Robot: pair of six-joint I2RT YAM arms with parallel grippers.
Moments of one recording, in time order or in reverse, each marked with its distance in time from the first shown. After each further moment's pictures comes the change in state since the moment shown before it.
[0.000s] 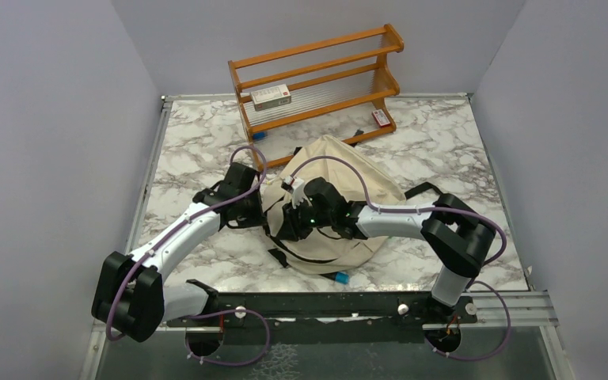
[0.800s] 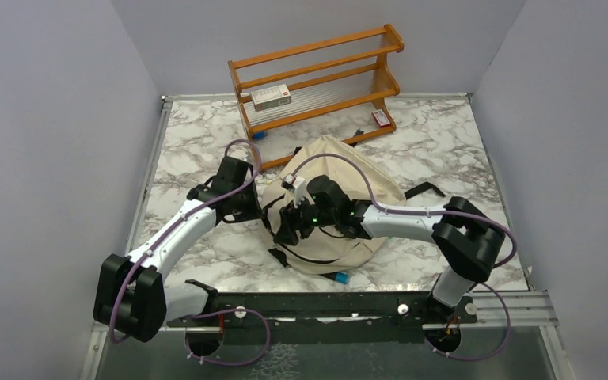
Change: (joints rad) left arm 0.070 -0.002 0.037 0.003 0.037 0.046; right arm -0.004 -0.077 -0.002 -0.038 -0.045 -0.039
